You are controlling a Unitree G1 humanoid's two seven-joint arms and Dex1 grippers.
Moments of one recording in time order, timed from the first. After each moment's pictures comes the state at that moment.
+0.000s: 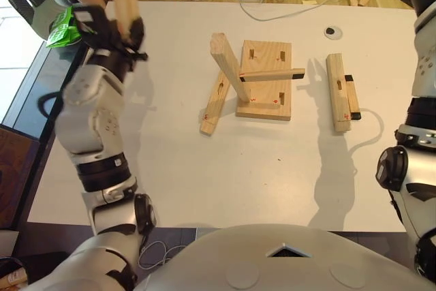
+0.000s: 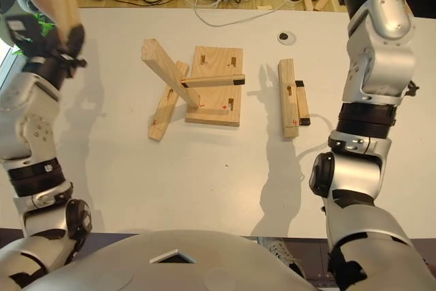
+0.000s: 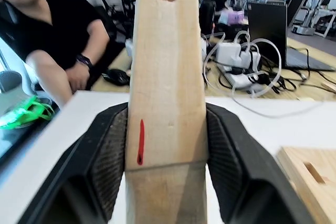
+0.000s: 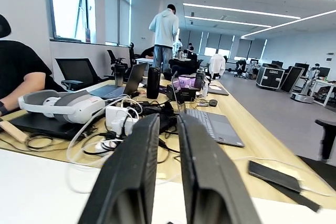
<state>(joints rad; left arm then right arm) -0.39 0.42 0.35 -0.14 -0.30 0.60 -0.19 -0.78 -0.43 -0.23 0.20 0.24 0.47 0.36</state>
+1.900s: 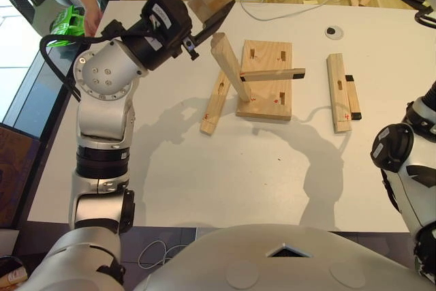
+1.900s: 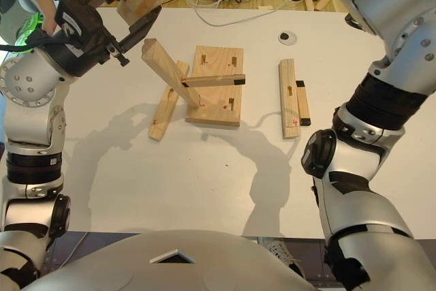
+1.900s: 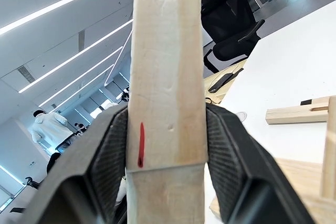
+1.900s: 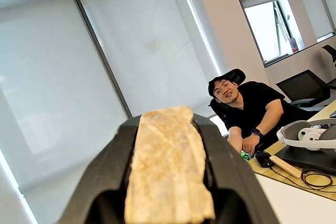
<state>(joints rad) -0.41 0.54 -0.04 -0.21 -0.13 -0.06 -0.66 -0.90 -0.34 -0.37 -0.09 1.30 1.02 0.20</state>
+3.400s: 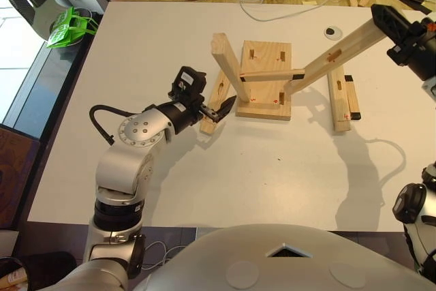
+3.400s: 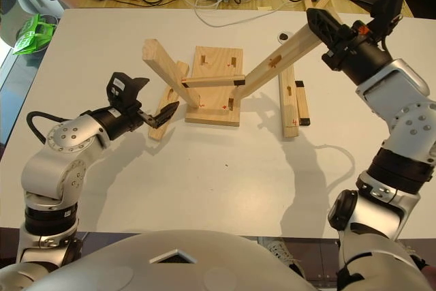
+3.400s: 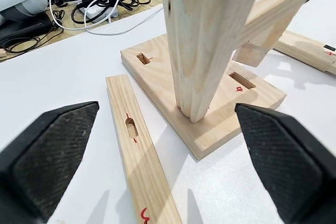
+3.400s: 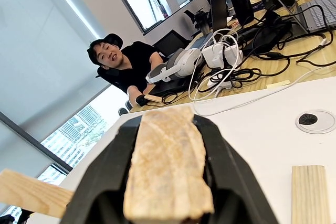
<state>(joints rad) -0.07 0.43 -0.07 -0.59 -0.27 0.89 -0.42 -0.40 -0.54 -0.42 -0.11 1.04 0.97 0.28</state>
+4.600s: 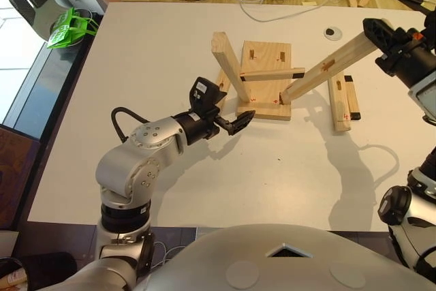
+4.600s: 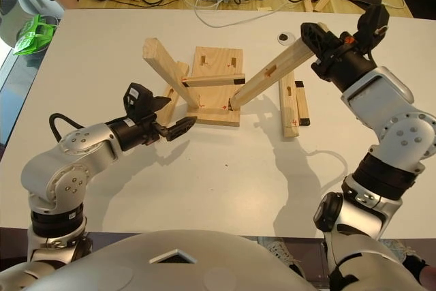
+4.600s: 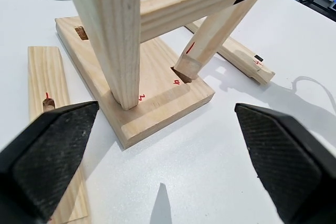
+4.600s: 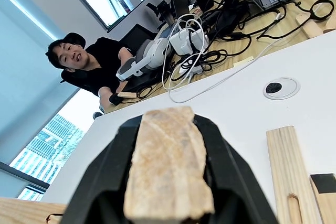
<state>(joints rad) -0.06 0.36 -0.05 -0.65 -0.52 1.09 -0.36 -0.37 -0.44 -0.48 -0.25 1.16 1.08 -0.12</state>
